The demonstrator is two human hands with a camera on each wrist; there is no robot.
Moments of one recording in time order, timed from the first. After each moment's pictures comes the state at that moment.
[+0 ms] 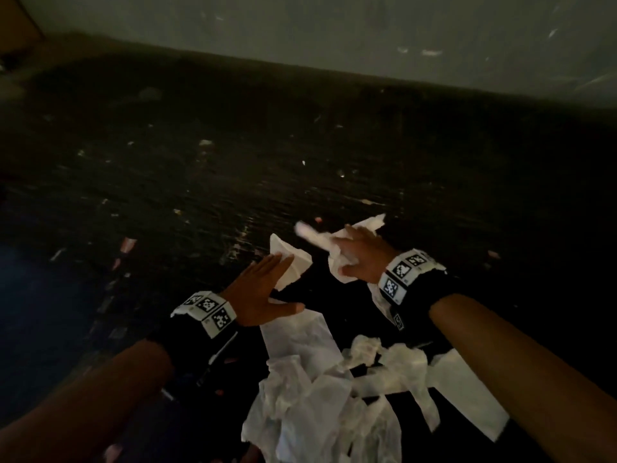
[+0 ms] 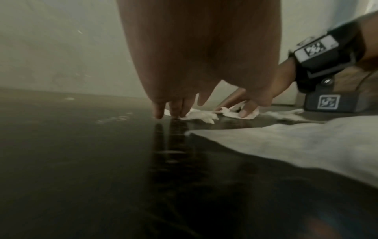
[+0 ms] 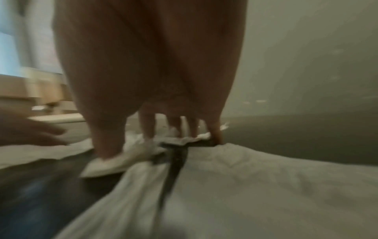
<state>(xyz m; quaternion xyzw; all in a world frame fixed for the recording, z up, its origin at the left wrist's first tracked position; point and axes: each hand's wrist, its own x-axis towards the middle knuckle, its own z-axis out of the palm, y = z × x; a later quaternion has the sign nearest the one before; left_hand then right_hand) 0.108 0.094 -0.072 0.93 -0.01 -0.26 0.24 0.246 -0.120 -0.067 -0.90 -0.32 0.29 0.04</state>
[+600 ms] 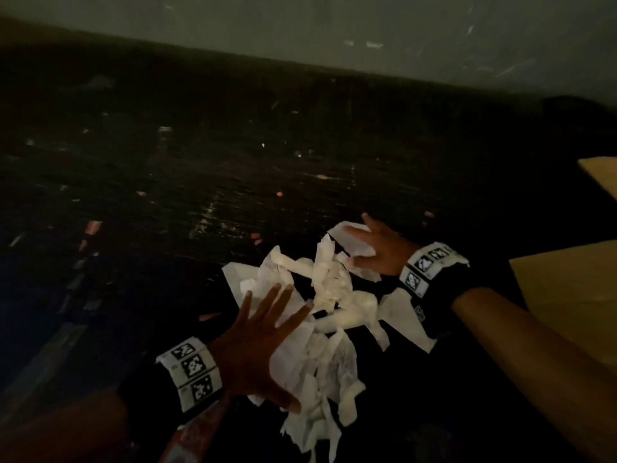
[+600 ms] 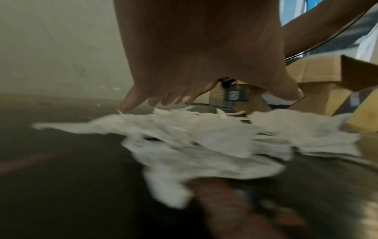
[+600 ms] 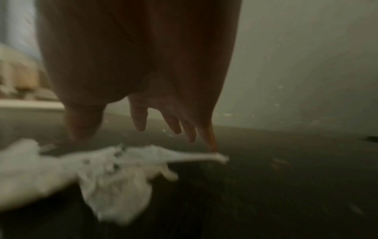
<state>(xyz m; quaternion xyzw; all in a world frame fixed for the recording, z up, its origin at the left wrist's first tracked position) -0.008 0.008 -0.056 0.93 -0.22 -0.25 0.13 0.178 -0.226 -0.035 -0.93 -0.21 0.27 0.09</state>
